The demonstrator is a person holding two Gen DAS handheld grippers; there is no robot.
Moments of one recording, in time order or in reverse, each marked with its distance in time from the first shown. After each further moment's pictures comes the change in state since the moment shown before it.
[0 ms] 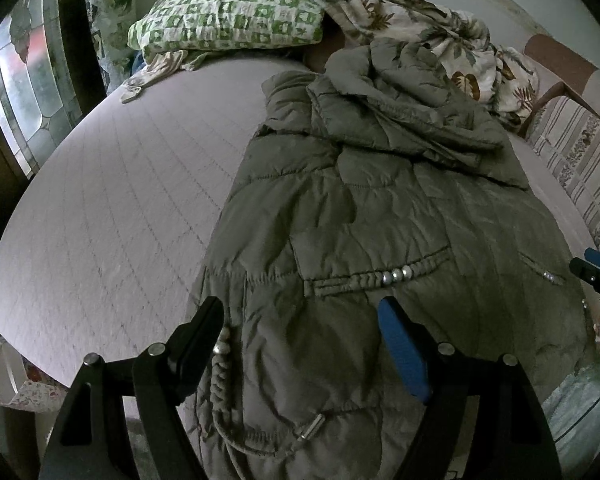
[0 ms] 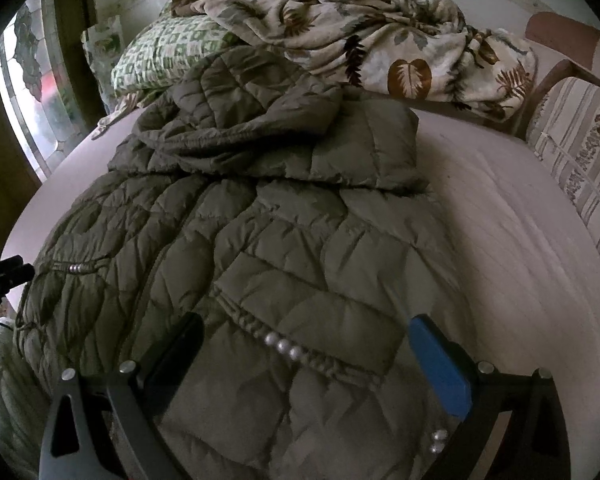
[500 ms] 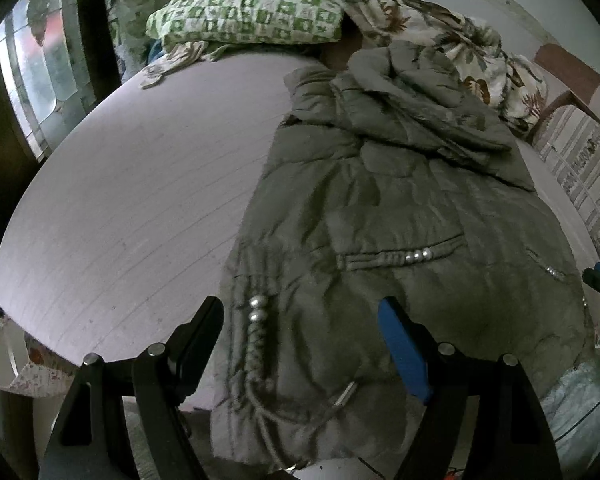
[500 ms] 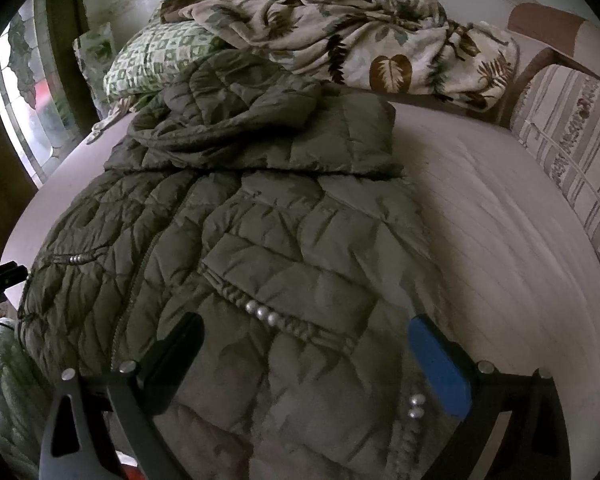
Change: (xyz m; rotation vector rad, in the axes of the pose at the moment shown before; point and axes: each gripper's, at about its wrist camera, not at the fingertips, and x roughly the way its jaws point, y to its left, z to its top) left arm -0.011 0.027 -0.017 -0.047 0.013 0.014; right arm -0.019 -0.017 -0.021 0.034 0.001 -0.016
